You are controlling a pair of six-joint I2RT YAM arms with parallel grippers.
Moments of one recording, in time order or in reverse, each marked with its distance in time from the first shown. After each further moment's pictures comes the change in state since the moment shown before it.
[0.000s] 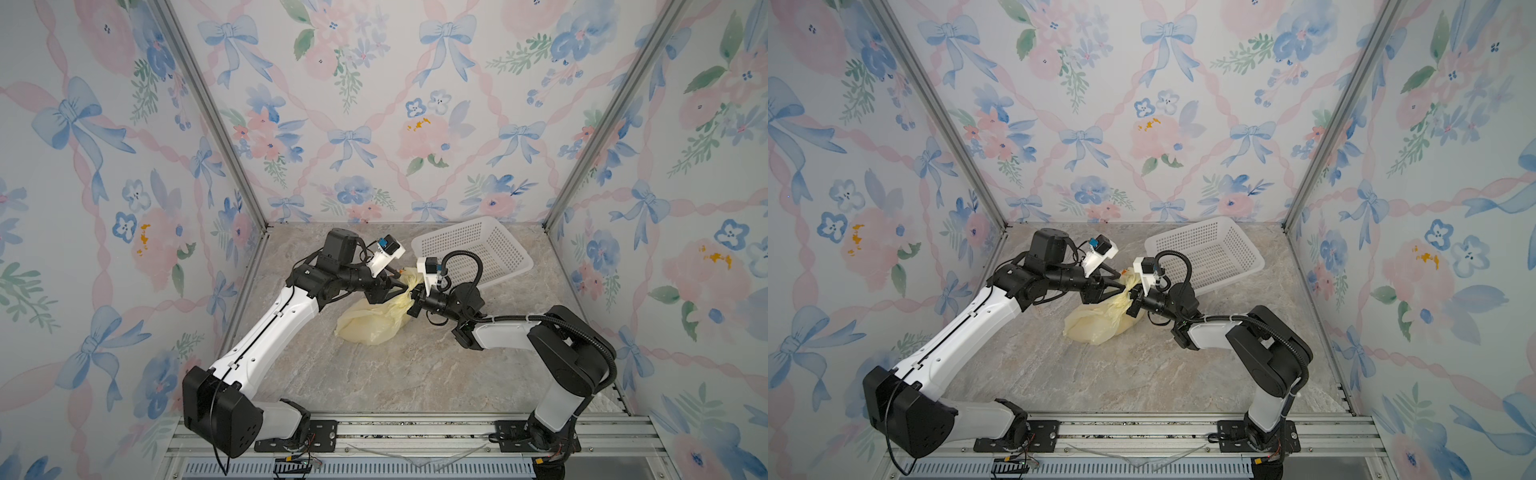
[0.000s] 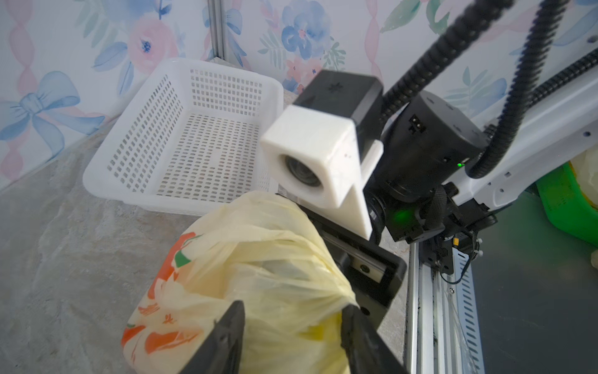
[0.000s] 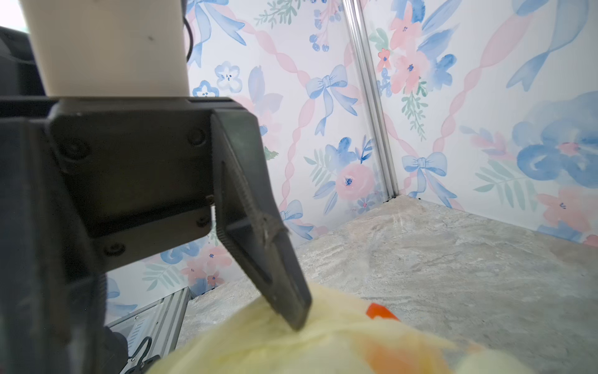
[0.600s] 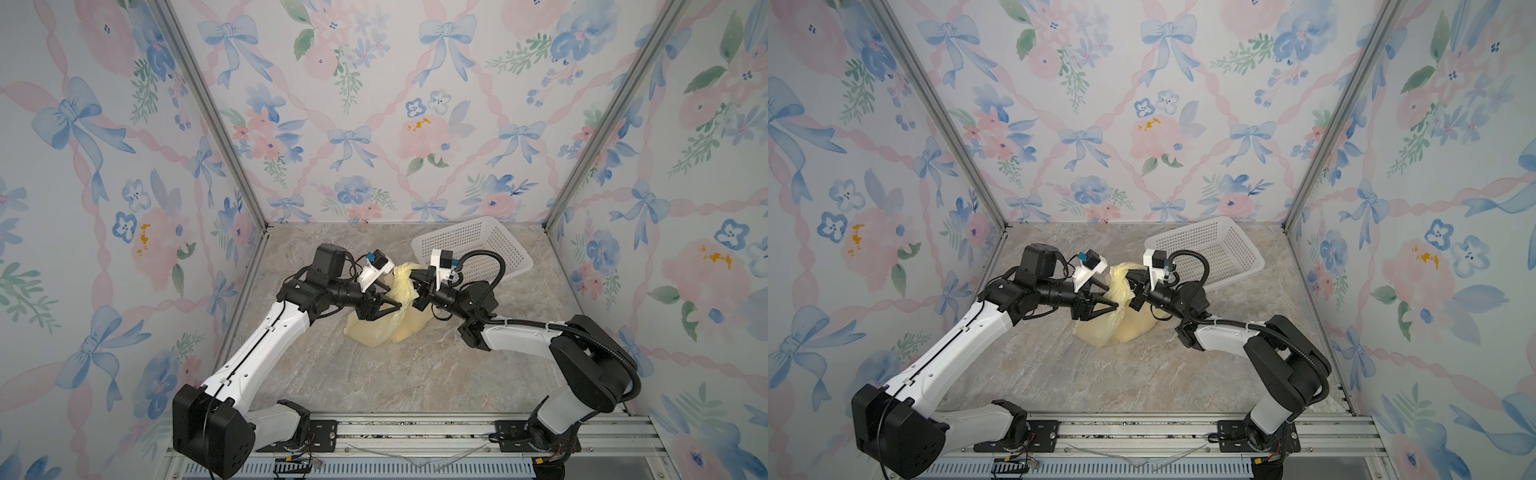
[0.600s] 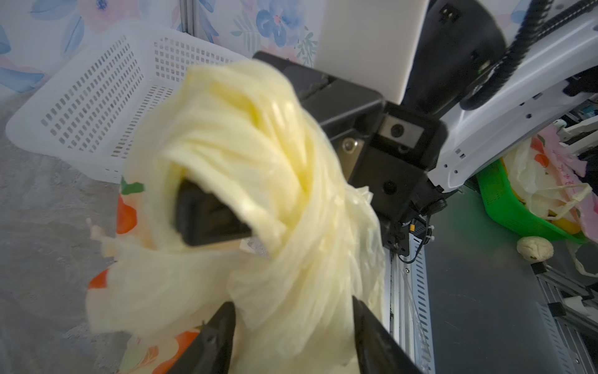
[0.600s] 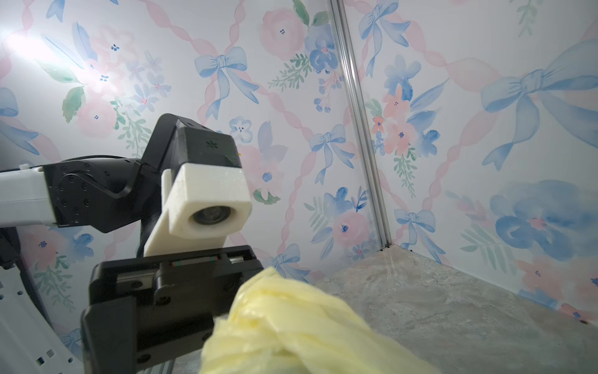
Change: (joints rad) left arm 0.059 -0.068 -0.149 0.001 0.206 -0.011; right arm 0.005 -0.111 -0.001 0.025 0.044 -0.005
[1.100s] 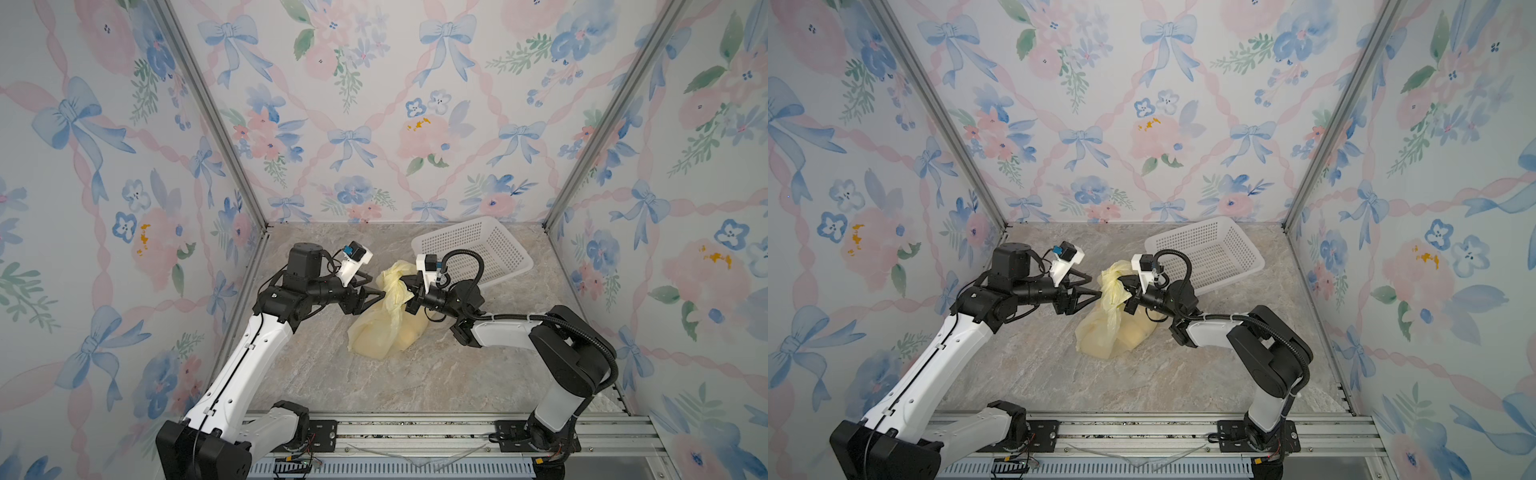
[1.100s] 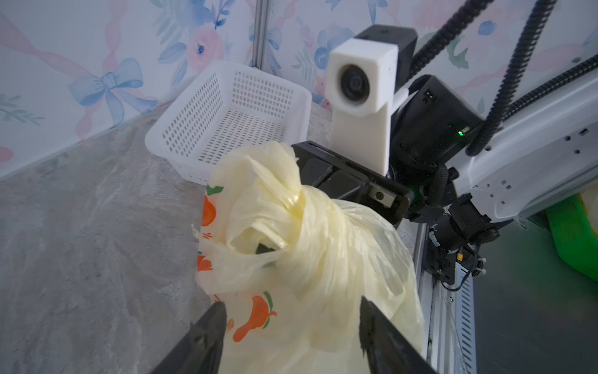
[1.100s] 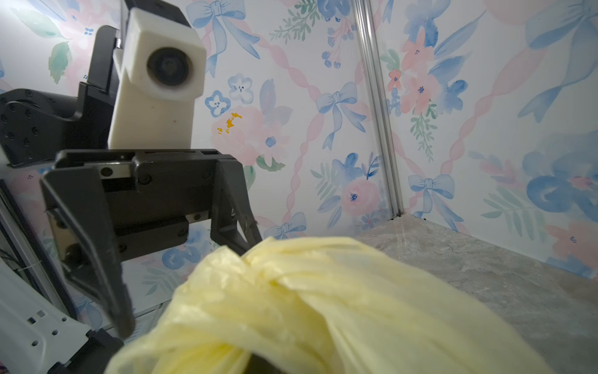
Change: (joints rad) left arm 0.138 -0.141 -0.005 -0.002 -0.143 -0.034; right arm 0.004 0.121 0.048 -0.020 -0.088 -0.017
